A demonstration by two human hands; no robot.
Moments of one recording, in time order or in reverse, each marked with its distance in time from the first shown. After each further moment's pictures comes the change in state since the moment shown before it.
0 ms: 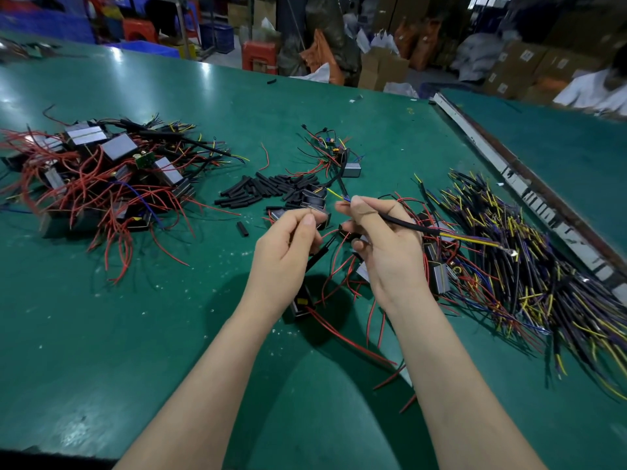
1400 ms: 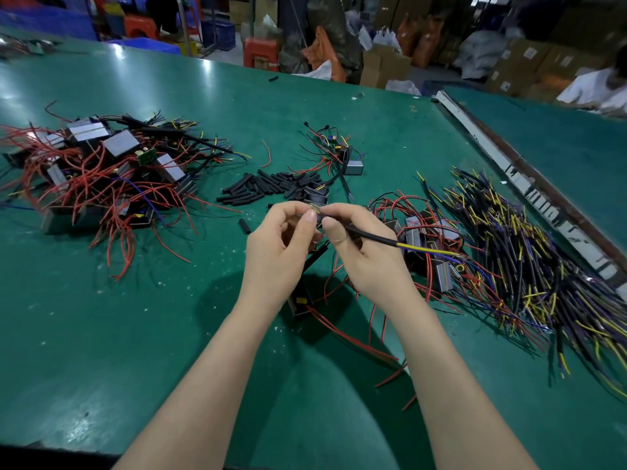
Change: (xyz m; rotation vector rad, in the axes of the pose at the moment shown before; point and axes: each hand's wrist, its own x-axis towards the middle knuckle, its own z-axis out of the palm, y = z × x) left_hand 0.003 -0.003 -0.005 0.021 0.103 -0.006; right_hand -0.003 0.011 -0.004 -0.766 -0.285 -0.457
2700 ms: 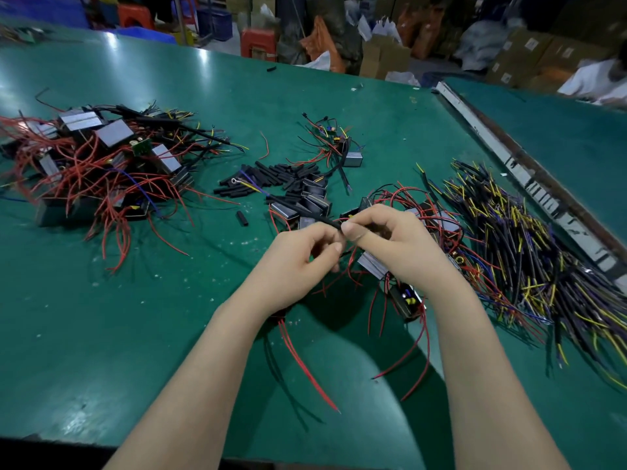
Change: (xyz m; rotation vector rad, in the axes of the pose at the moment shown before) left_hand -0.006 0.007 -0.003 0.375 -0.505 0.079; right_hand 0.006 0.016 -0.038 0.095 -0.243 0.227
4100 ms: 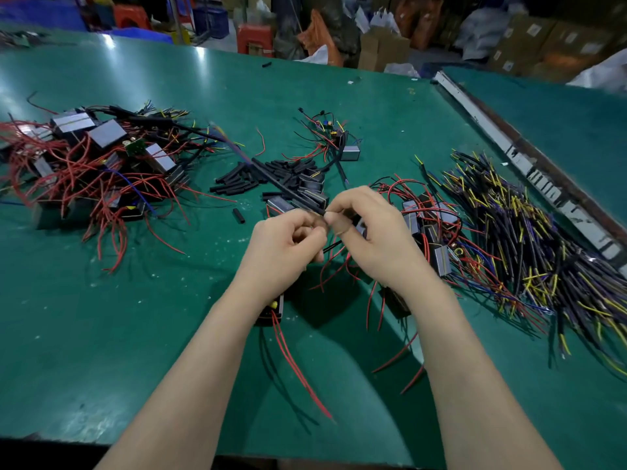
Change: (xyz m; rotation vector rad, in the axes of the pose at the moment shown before) left_hand 0.002 0.002 0.000 -0.149 0.167 -0.218; right_hand 0.001 -0.004 0.019 -0.281 0.152 -0.326
